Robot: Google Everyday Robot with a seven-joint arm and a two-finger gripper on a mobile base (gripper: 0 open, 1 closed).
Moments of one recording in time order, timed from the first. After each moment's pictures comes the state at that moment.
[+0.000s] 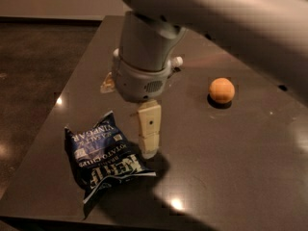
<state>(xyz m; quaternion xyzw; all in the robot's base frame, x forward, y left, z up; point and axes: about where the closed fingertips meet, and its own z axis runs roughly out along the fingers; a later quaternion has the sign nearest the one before) 0.417 0.054 0.902 -0.87 0.47 0.09 0.12</state>
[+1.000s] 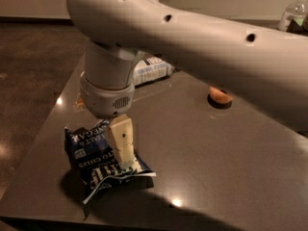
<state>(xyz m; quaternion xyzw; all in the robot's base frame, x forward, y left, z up) 0.408 0.109 0.865 -0.90 0.40 0.11 0.10</state>
